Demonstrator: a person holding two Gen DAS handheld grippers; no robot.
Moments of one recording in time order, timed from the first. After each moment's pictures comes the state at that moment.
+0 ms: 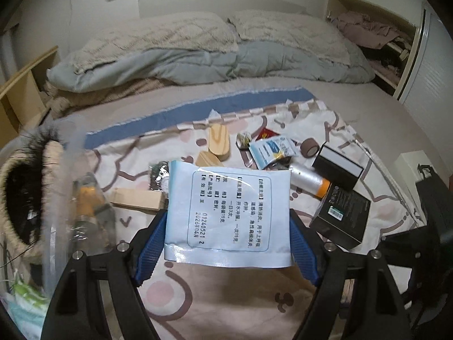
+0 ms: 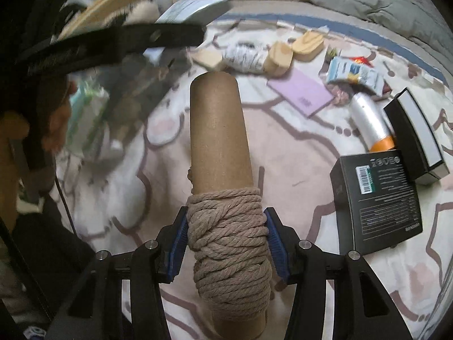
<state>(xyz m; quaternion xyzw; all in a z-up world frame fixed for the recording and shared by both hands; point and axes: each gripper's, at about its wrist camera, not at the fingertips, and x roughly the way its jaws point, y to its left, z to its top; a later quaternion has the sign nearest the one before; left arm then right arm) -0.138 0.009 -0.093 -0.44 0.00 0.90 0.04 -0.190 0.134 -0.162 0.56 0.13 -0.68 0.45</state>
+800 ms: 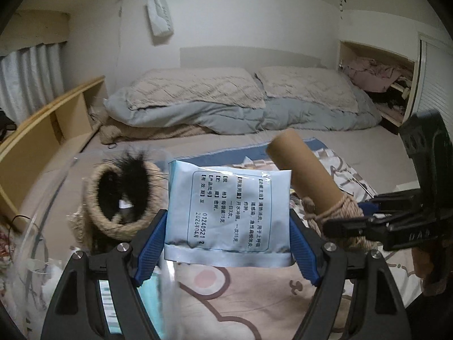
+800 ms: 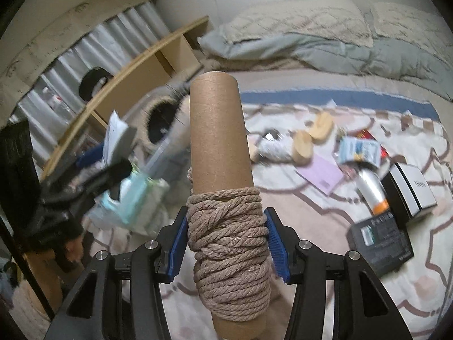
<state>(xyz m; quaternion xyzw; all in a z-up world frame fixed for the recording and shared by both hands) -0.021 -0.041 -0.012 -0.31 0.00 0.95 -0.03 -0.176 0.112 -0.052 0.46 0.01 -0.74 0.49</state>
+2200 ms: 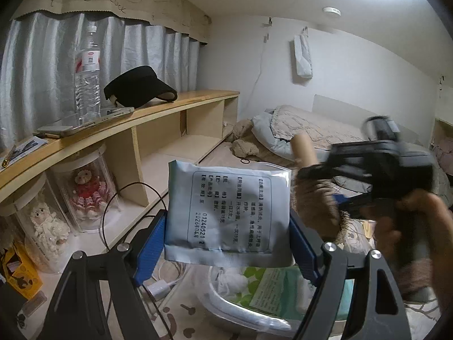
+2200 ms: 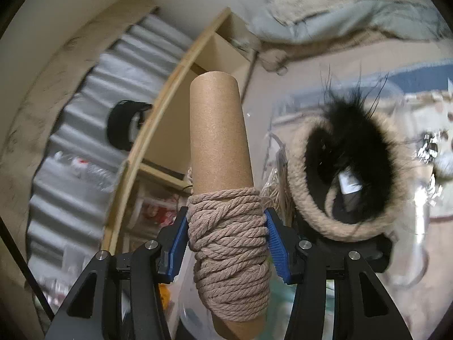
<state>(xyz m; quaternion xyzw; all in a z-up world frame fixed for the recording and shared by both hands) 0.129 -0.263 0.003 -0.21 -0.10 0.93 -0.28 -0.132 -0.181 -0.037 0.55 -0.16 -0.67 0.48</state>
